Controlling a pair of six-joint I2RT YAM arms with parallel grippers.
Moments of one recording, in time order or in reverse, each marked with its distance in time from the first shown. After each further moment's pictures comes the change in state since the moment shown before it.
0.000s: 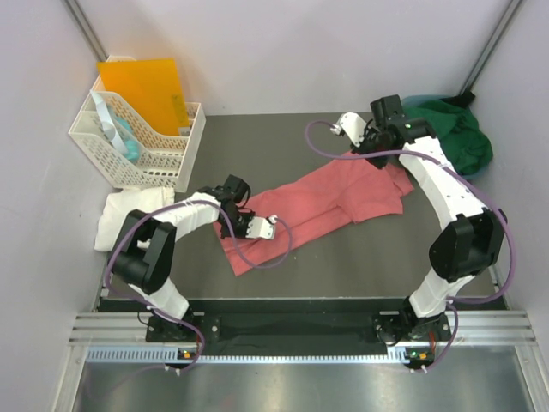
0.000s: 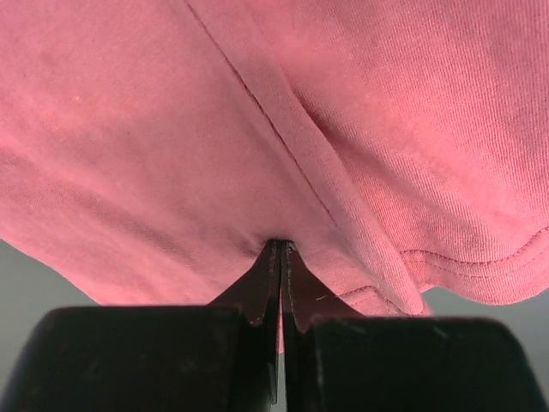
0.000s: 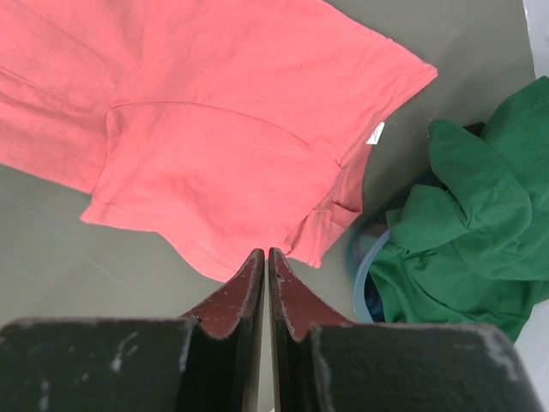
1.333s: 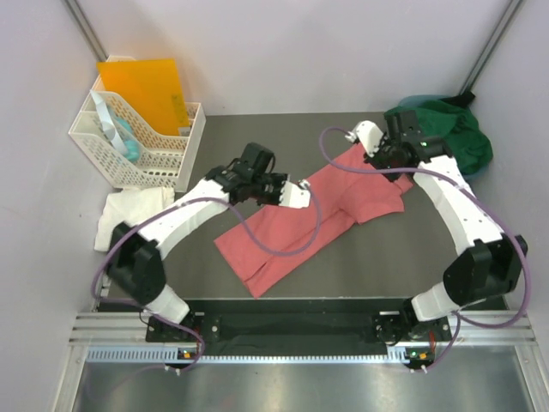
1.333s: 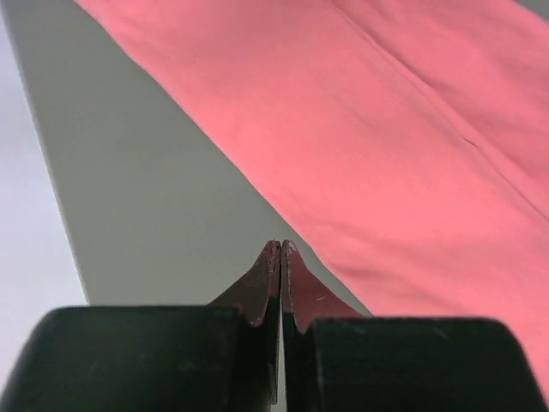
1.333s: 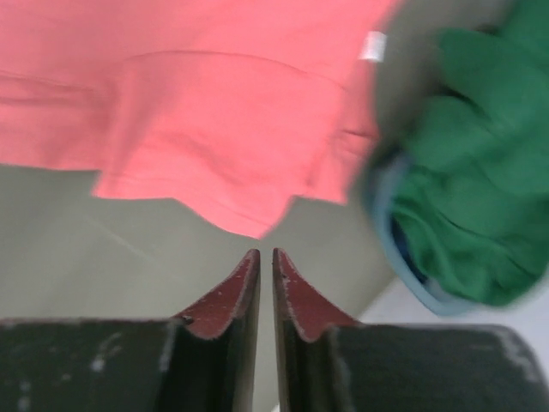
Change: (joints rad) left arm -0.185 -0.101 0.317 0.100 0.124 -0.148; right arm -0.036 -0.172 -0.196 0.034 0.040 0.092
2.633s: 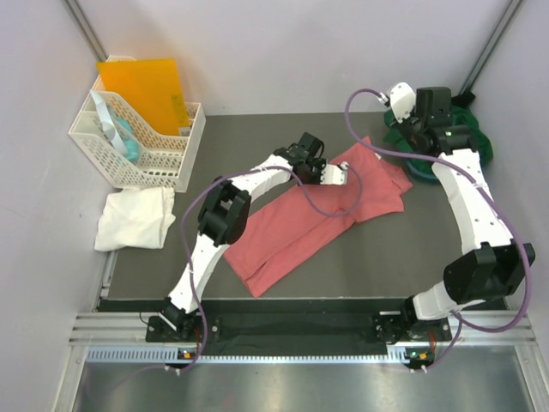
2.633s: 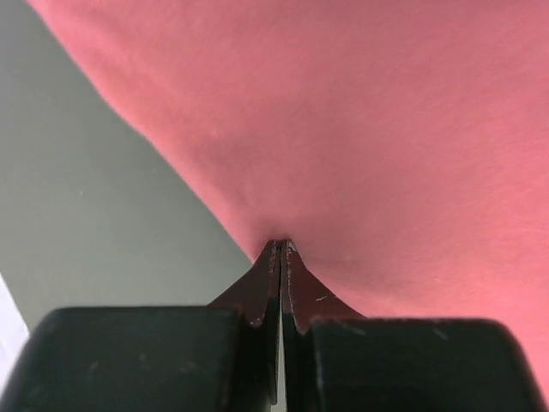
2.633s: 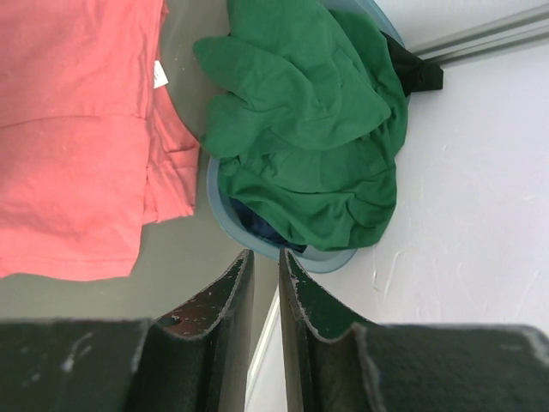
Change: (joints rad) left arm -0.021 0.911 0.809 0.004 -0.163 -0.048; right arm -0.129 -0.016 0.126 0.190 0.218 0.026
